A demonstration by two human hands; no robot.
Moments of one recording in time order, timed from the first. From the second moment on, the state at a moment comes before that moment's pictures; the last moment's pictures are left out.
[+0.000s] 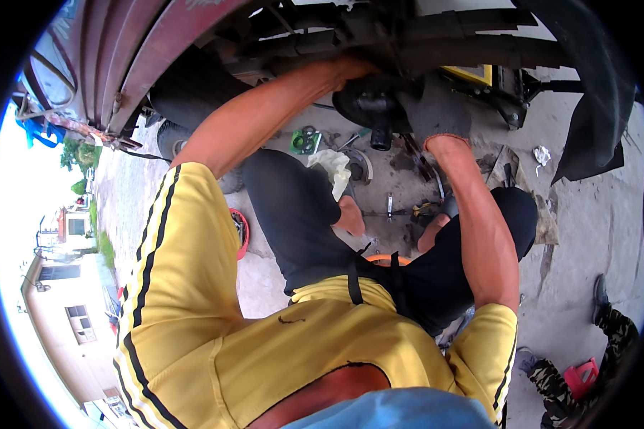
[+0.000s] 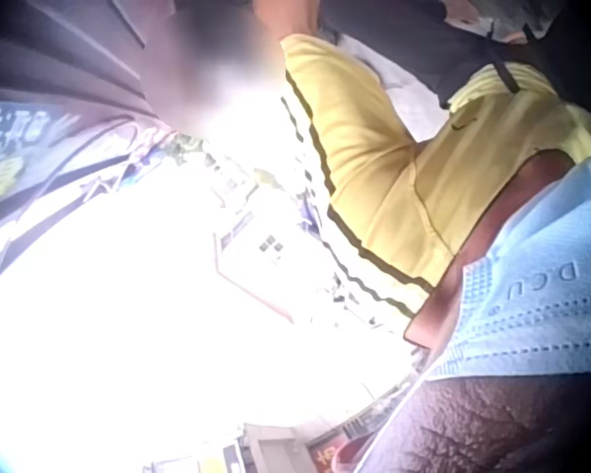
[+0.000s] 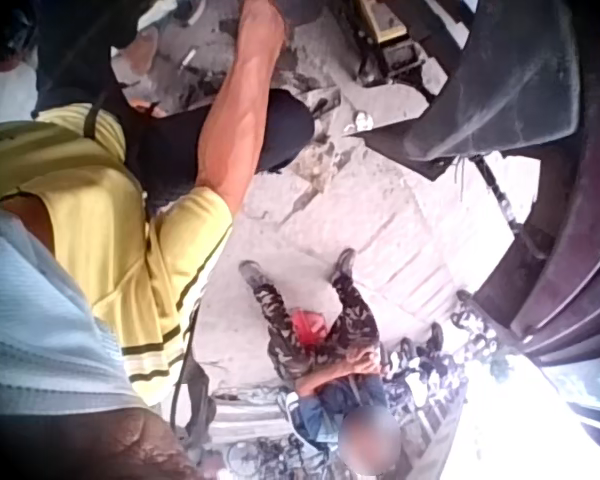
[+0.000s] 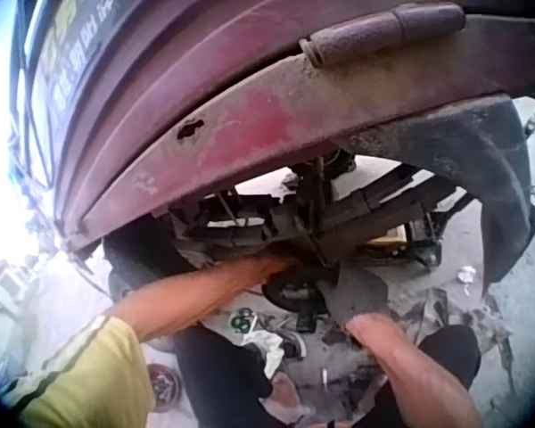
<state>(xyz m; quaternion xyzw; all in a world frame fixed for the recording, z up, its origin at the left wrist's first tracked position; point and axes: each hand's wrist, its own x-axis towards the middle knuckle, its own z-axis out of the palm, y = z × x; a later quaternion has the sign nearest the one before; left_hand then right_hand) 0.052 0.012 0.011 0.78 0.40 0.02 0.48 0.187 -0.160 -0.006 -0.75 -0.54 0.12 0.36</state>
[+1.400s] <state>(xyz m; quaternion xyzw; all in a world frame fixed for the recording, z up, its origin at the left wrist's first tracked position) 0.009 0.017 0.006 0.80 0.40 0.09 0.44 0.154 -0.118 -0.080 -0.64 -0.54 0.23 0.50</state>
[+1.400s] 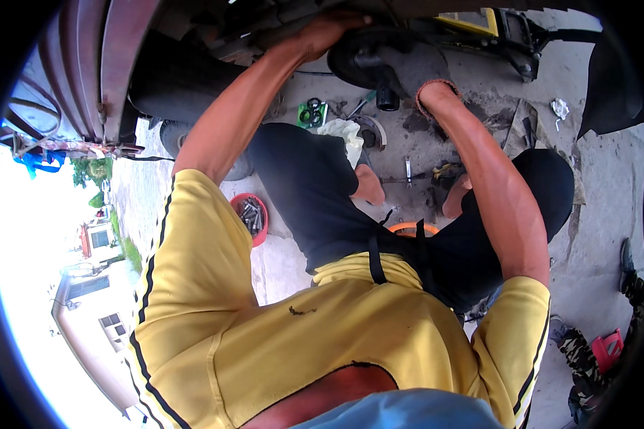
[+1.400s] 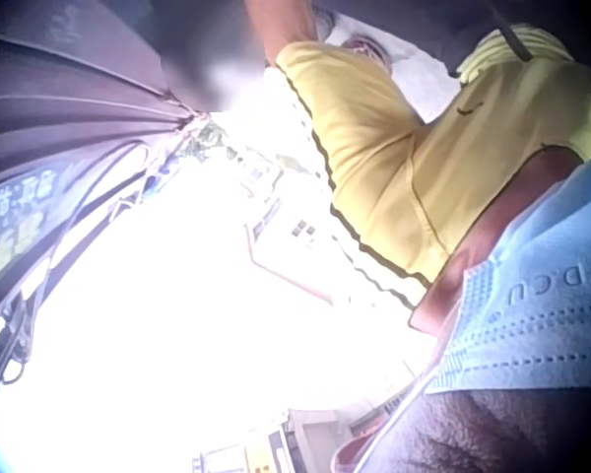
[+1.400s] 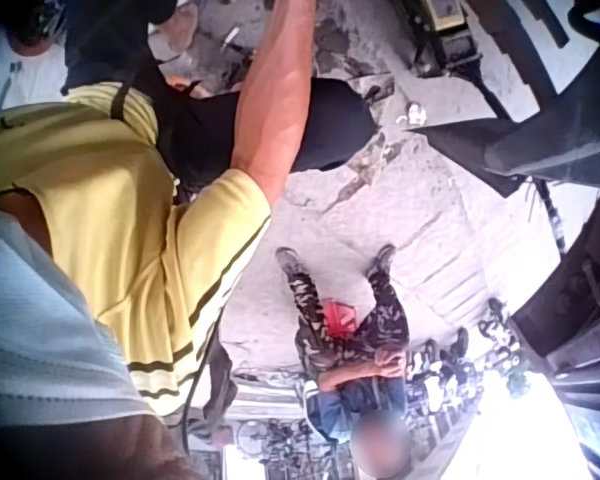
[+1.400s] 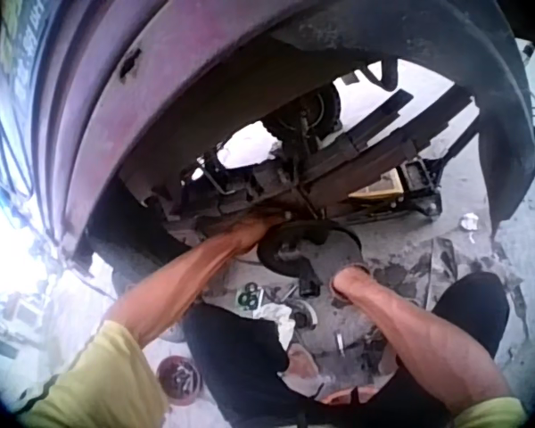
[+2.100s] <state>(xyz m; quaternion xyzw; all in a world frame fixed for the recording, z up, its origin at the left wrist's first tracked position) 0.024 0.010 0.019 0.81 0.41 0.07 0.41 0.144 -0.130 -0.066 -0.60 -0.51 0.29 0.55</state>
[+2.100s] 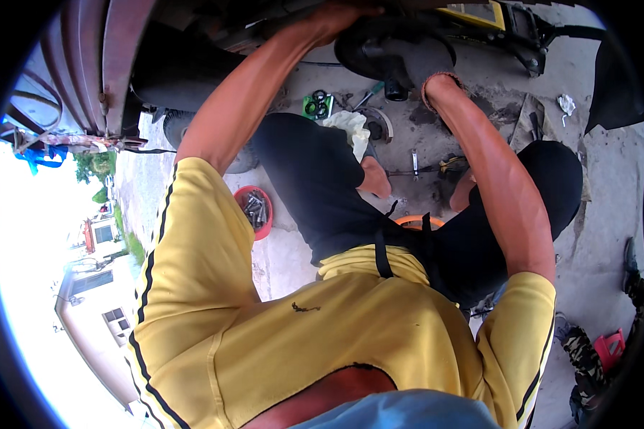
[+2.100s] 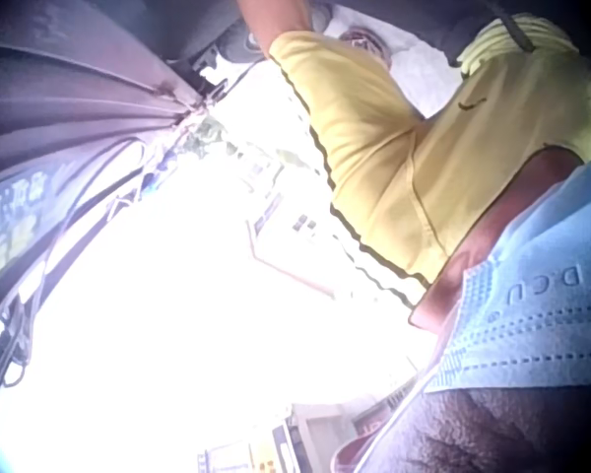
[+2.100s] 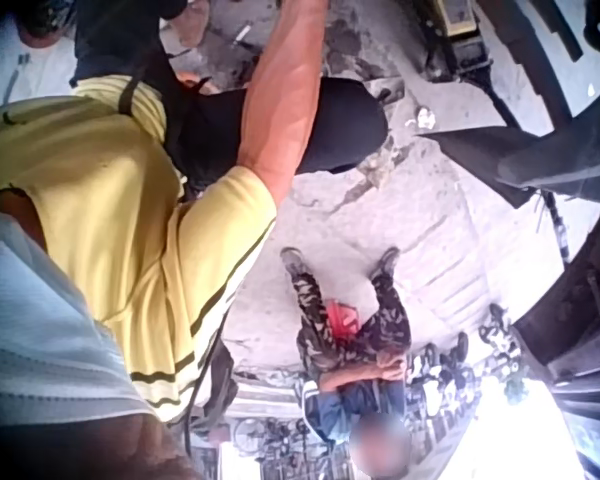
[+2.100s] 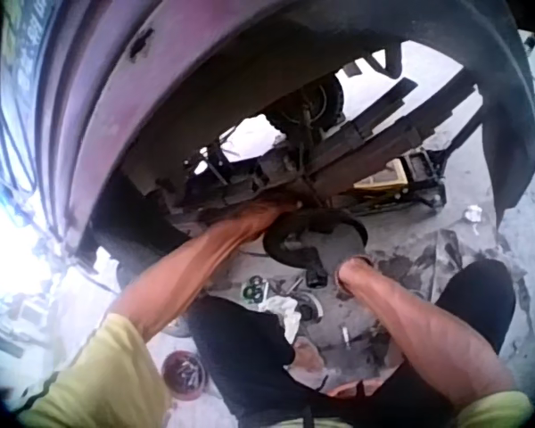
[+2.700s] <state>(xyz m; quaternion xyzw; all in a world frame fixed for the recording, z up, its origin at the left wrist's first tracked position) 0.037 0.053 -0.007 0.65 0.43 -0.04 0.63 0.167 -0.123 -0.064 -0.65 -0.60 0.16 0.43</state>
